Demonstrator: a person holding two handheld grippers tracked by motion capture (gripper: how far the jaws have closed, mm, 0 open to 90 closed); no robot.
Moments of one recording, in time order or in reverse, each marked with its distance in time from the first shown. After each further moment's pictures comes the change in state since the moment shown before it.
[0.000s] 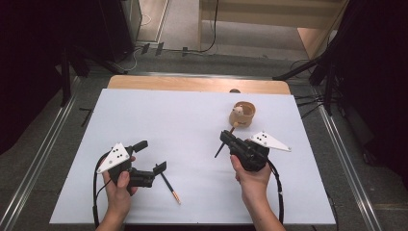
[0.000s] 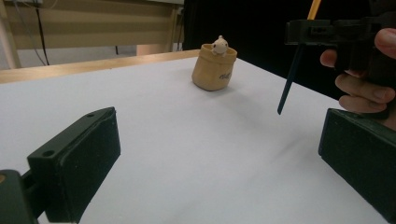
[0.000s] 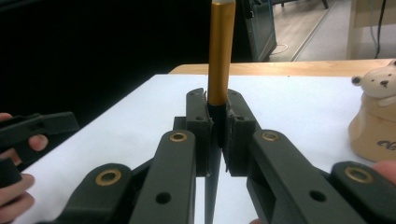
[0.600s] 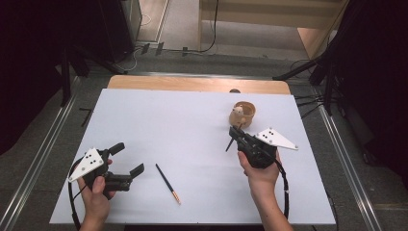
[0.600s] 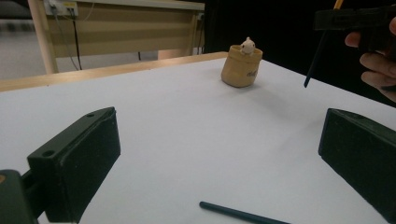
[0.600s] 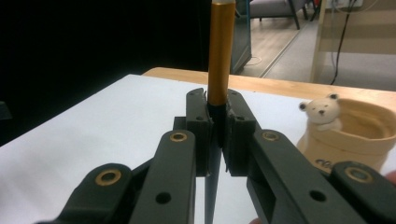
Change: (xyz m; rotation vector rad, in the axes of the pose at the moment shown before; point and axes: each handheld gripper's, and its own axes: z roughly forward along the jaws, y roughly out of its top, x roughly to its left) left arm 0.026 -0.007 -0.049 -0.022 0.082 0.020; right arm -0.009 0.015 -0.012 -0.021 -0.100 -0.119
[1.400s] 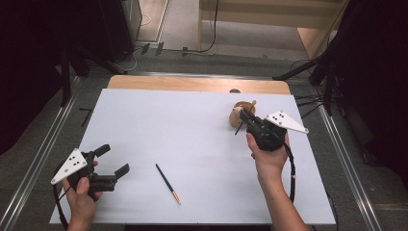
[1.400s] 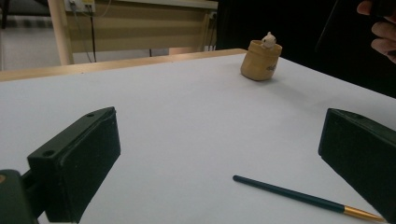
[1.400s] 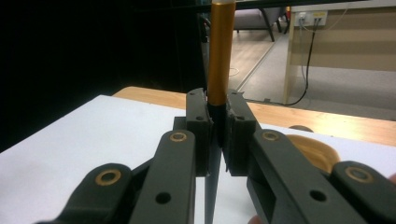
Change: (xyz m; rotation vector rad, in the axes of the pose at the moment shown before) left arm 0.027 -0.011 -0.024 0.006 0.037 -0.007; right arm -0.025 0.036 0.008 -0.034 -0.086 -0.004
